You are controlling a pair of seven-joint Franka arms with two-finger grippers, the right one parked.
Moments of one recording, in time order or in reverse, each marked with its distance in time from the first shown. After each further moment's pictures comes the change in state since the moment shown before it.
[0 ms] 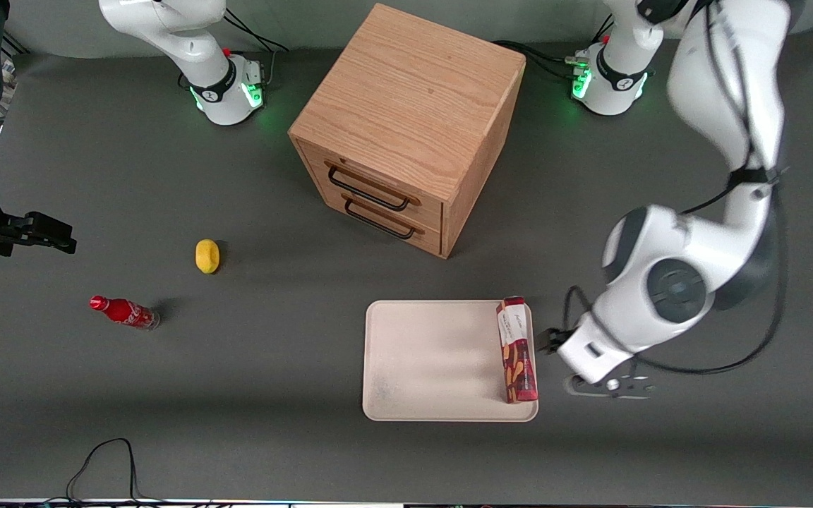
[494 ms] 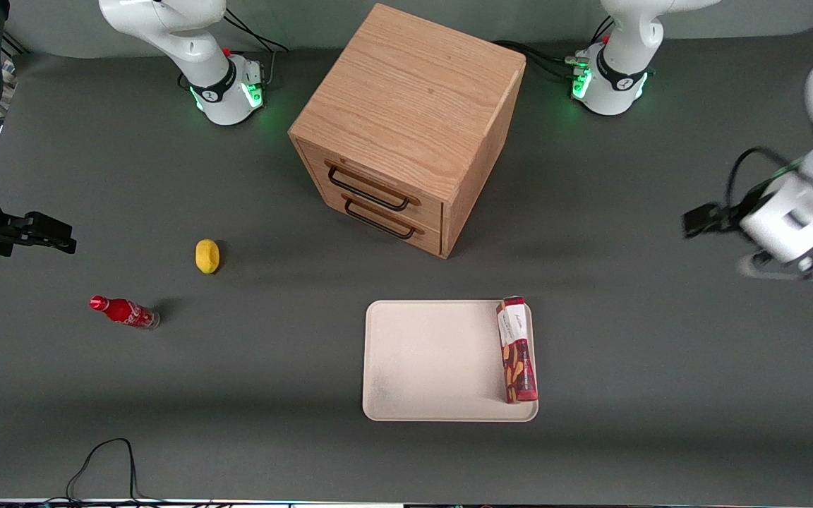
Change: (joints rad) arm 0.276 -0.509 0.008 -0.336 -0.070 -0.335 0.261
